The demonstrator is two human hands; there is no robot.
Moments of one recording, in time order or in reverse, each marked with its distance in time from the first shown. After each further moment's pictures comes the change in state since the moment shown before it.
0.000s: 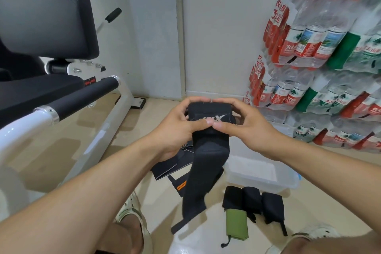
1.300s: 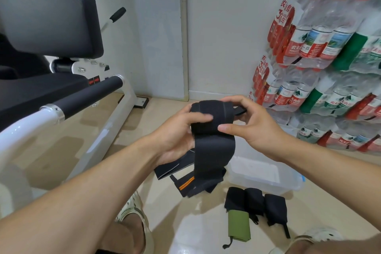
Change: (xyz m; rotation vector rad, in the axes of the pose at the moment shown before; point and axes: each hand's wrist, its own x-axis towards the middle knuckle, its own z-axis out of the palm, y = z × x) left_hand -0.005 0.004 0.001 -0.276 -0.067 -0.186; right_hand 0.001 0.000 0.002 0.002 0.067 -0.041
